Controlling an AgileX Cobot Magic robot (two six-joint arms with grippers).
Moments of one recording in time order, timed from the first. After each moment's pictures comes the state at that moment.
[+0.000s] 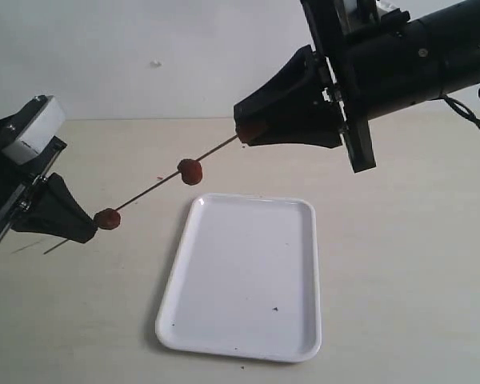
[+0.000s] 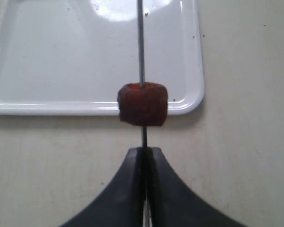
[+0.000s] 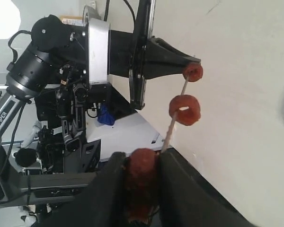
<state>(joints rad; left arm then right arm) -0.03 1.78 -1.08 -0.83 1.18 2.10 0.10 1.58 -1.13 1.29 1.22 -0.34</state>
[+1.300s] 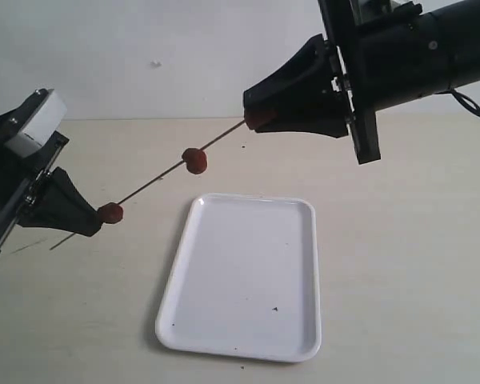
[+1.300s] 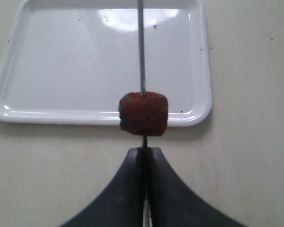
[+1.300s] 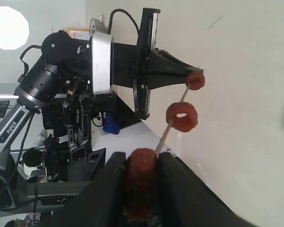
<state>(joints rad) -0.03 1.78 -1.08 -0.88 1.18 2.10 0.08 1.58 -1.13 1.32 1.22 -0.36</state>
